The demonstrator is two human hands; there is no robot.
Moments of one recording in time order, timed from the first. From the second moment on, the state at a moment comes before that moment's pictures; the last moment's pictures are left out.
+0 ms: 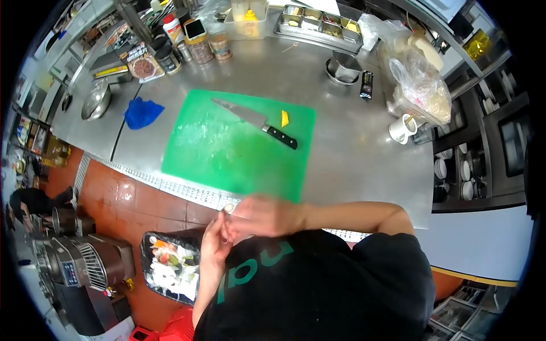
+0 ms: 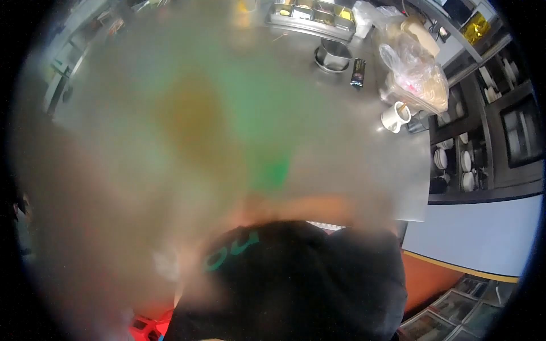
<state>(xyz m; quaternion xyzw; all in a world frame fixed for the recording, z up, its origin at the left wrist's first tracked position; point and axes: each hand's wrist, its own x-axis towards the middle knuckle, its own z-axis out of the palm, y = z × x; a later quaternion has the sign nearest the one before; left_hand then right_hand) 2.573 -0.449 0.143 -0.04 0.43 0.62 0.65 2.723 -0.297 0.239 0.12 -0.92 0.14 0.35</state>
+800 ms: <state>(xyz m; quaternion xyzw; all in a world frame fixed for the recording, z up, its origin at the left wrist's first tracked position) 2.554 -0.397 0.146 -0.21 0.51 0.61 0.57 2.823 0.134 0.016 -0.56 -0.41 0.56 0.46</state>
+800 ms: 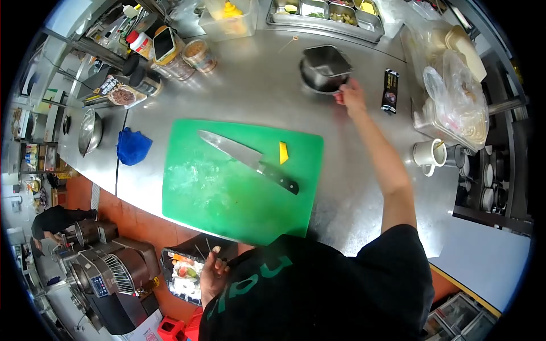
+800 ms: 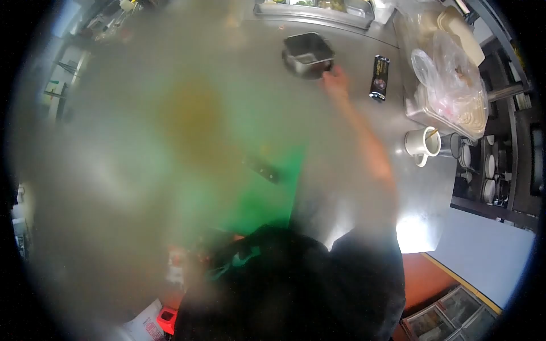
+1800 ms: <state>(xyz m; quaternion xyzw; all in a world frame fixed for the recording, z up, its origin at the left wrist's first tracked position) 2.571 -0.386 0.145 -0.19 0.52 0.61 0.57 2.621 0.069 0.070 -0.40 -0.48 0.76 0.16</state>
